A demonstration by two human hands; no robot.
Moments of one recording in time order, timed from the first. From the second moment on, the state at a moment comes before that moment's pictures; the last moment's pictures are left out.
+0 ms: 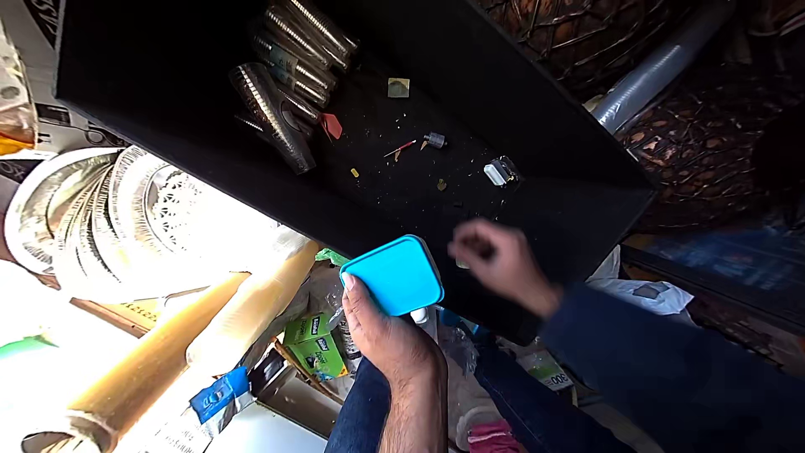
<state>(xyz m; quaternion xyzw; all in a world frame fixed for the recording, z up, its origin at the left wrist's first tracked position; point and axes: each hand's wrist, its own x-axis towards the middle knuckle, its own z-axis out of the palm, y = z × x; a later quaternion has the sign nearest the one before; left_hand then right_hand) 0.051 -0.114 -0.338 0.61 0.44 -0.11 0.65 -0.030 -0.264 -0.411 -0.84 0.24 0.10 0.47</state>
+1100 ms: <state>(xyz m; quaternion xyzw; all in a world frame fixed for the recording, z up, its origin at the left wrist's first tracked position) 0.054 -0.111 -0.355 0.65 0.39 -0.17 0.63 -0.060 -0.318 -0.628 -0.86 0.33 0.33 0.19</state>
